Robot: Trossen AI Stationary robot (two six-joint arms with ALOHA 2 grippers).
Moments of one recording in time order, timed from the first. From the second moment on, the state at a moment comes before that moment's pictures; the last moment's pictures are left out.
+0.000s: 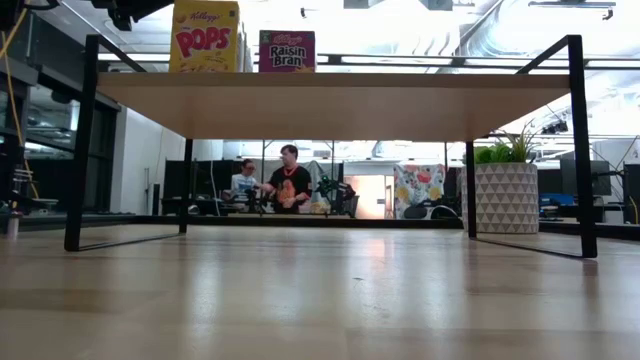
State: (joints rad) left arm -0.53 0.69 0.30 0.70 -0.87 0.32; right arm 0.86 1.65 1.33 -1.22 0.05 2.36
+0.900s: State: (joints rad) left arm -0.53 0.69 0.30 0.70 -0.87 0.32; right arm 0.86 1.72 1.33 -1.22 0.04 2.28
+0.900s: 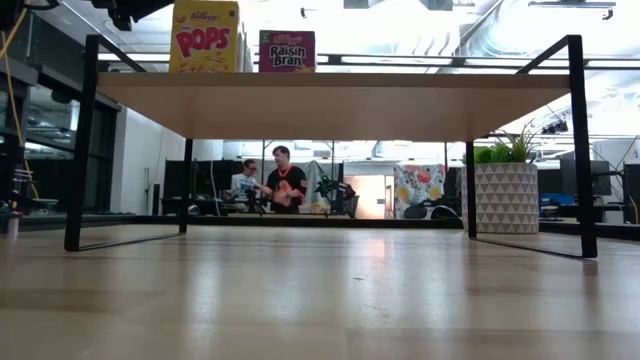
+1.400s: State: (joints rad) left arm -0.53 0.69 0.30 0.70 -0.87 0.32; right arm 0.84 1.65 1.33 -0.97 0.11 1.95
